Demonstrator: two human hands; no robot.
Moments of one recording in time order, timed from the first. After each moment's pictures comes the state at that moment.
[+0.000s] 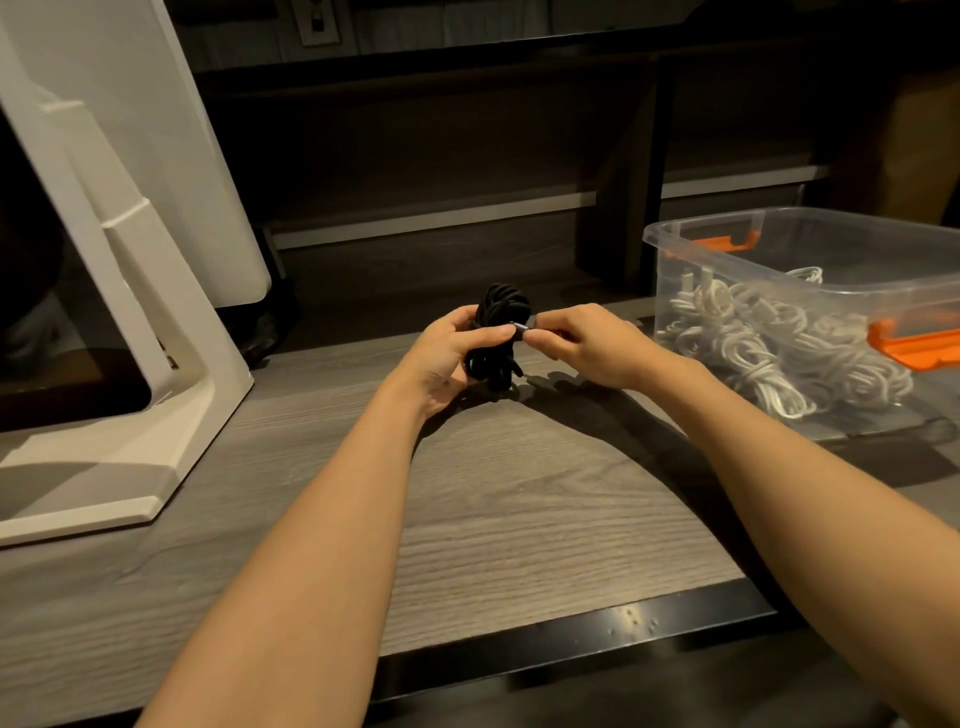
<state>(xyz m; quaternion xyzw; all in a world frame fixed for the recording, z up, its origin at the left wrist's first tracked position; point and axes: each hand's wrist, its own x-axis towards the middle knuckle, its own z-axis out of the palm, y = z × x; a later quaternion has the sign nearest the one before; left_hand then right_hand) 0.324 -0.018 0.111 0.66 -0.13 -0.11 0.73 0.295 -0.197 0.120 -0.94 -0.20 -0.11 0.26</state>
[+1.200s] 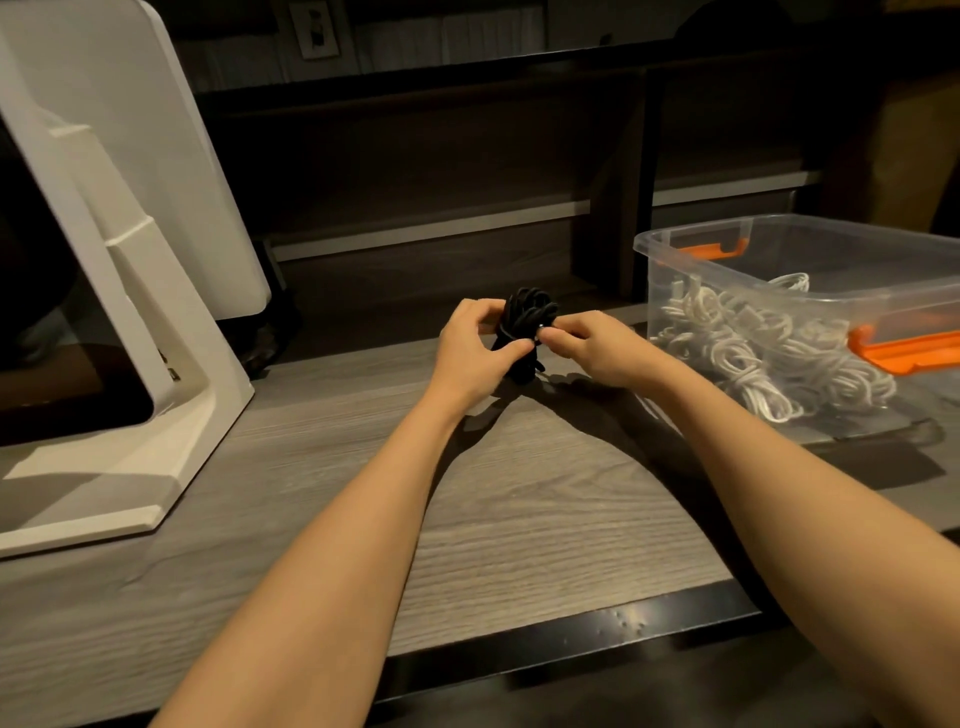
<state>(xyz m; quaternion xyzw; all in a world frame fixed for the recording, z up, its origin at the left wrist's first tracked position) 0.317 -0.043 0.108 0.83 -0.23 0.18 0.48 0.289 -0.204 0.122 -0.92 -0.13 -0.09 0.35</state>
